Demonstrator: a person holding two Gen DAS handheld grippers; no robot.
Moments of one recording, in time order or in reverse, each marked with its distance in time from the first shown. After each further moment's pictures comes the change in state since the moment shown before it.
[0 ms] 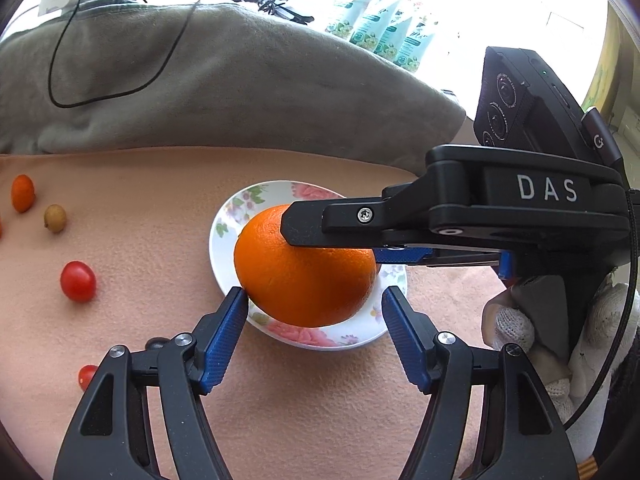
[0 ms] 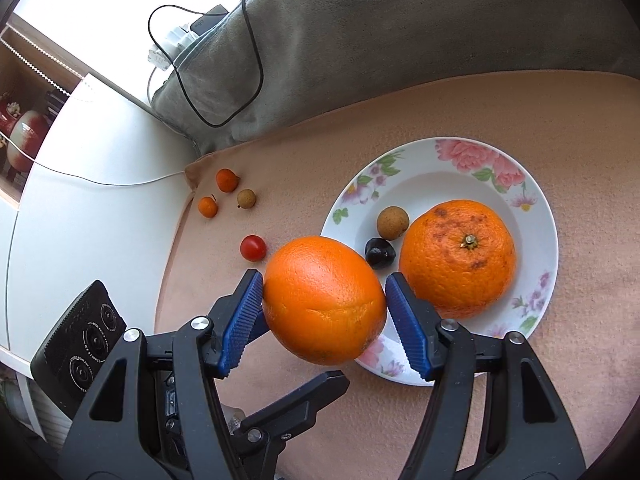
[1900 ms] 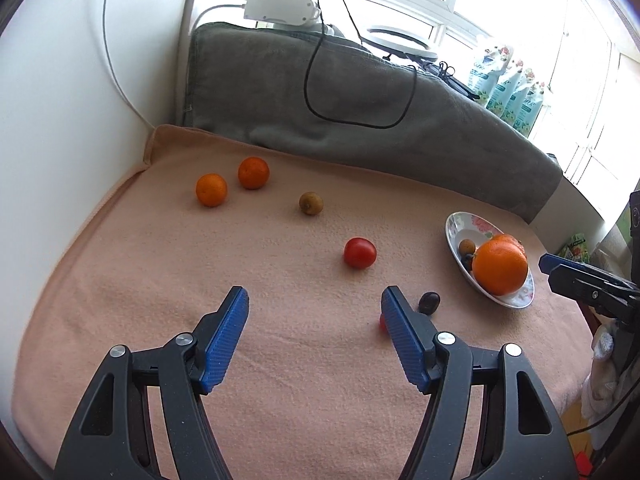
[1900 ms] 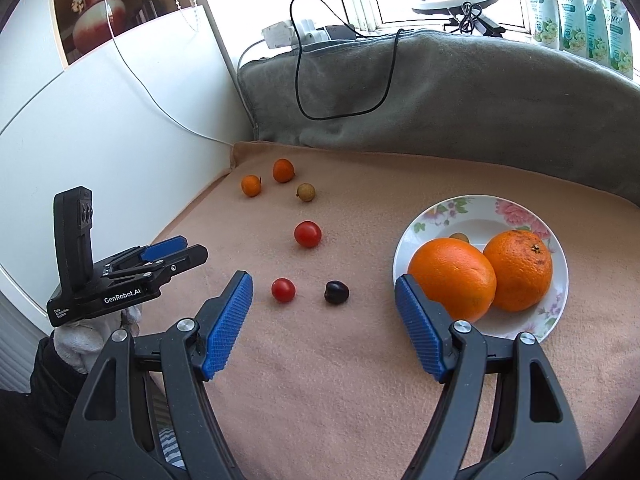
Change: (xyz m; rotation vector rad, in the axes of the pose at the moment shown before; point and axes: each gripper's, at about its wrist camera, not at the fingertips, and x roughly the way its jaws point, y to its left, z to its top) left arm -0.128 0.146 -0.050 -0.151 -0.136 0.329; right arm -0.012 0.100 -0.084 -0.409 -0.206 -0.098
